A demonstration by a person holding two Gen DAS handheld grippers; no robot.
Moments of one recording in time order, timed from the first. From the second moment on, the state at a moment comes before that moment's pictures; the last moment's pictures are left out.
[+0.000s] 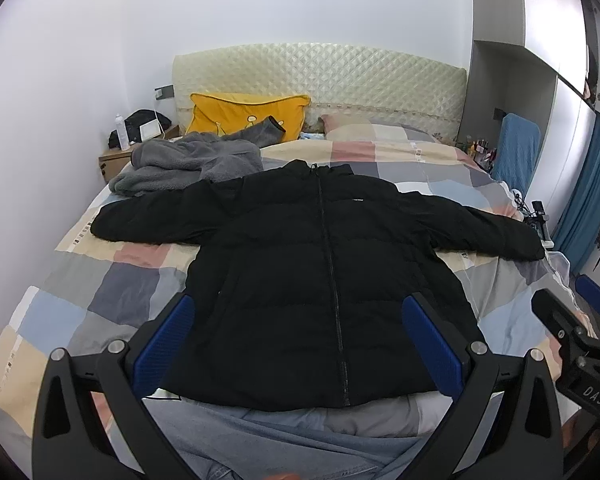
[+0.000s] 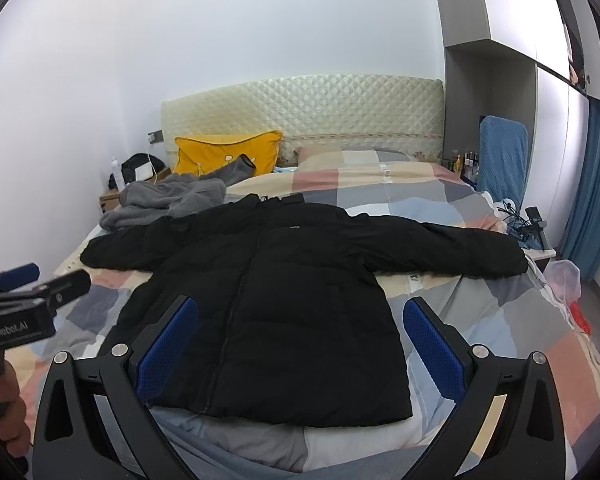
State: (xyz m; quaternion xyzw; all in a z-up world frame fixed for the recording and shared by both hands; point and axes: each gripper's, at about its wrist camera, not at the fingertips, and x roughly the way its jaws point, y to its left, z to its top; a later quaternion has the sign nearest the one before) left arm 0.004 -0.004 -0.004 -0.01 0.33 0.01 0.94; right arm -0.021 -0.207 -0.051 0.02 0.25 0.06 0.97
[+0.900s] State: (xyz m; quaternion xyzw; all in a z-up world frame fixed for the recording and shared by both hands) left arm 0.069 -0.015 0.020 0.02 0.30 -0.03 0.95; right arm 0.024 -0.230 -0.016 0.02 0.18 0.05 0.98
